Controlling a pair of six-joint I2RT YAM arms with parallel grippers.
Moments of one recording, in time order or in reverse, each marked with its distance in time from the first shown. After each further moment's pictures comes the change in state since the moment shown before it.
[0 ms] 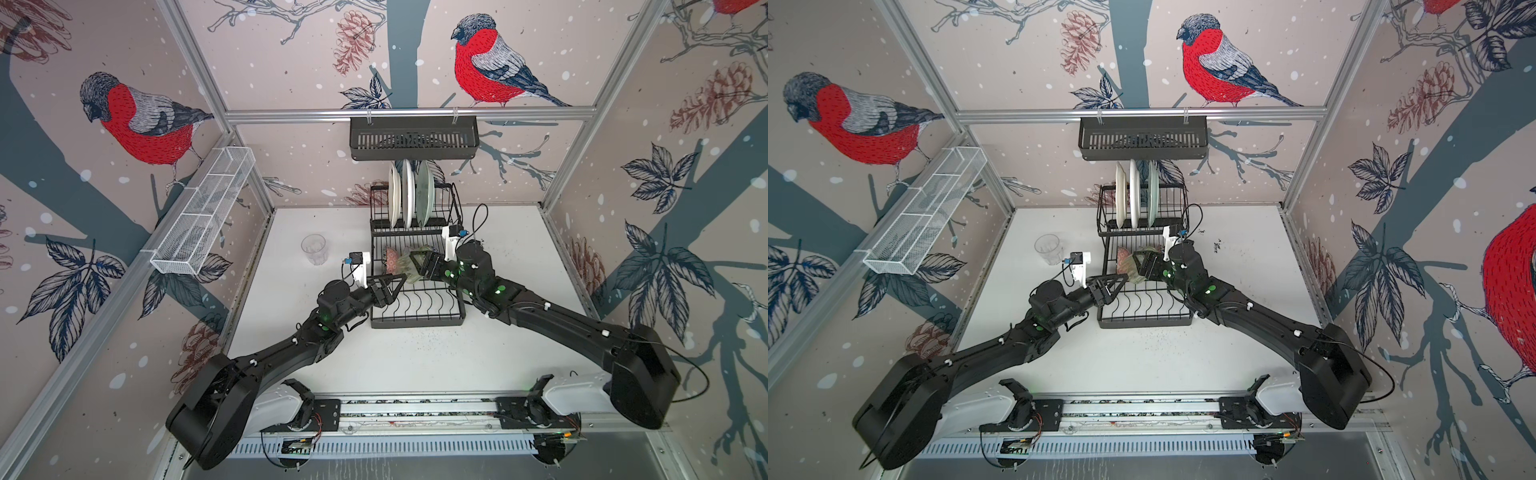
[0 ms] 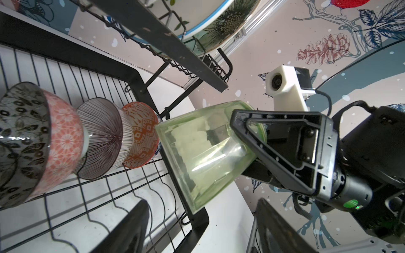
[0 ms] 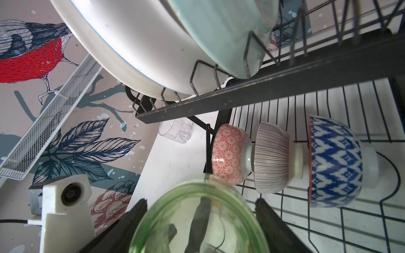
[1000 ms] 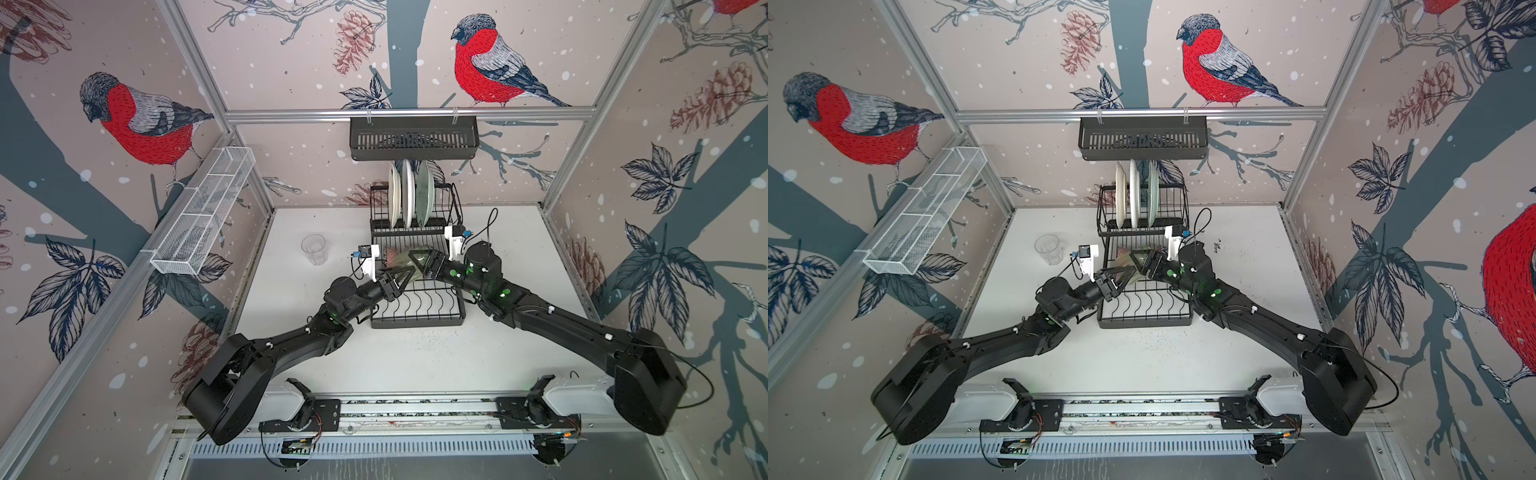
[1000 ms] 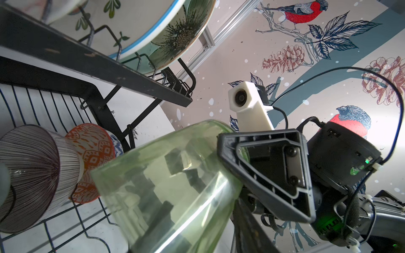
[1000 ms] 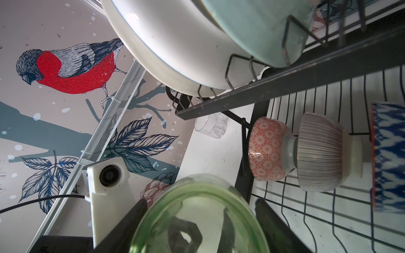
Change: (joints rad) left arm -0.045 0.107 0.053 0.192 0.005 -0.044; right arm -0.032 -0.014 -0.057 0.157 -0.189 0.145
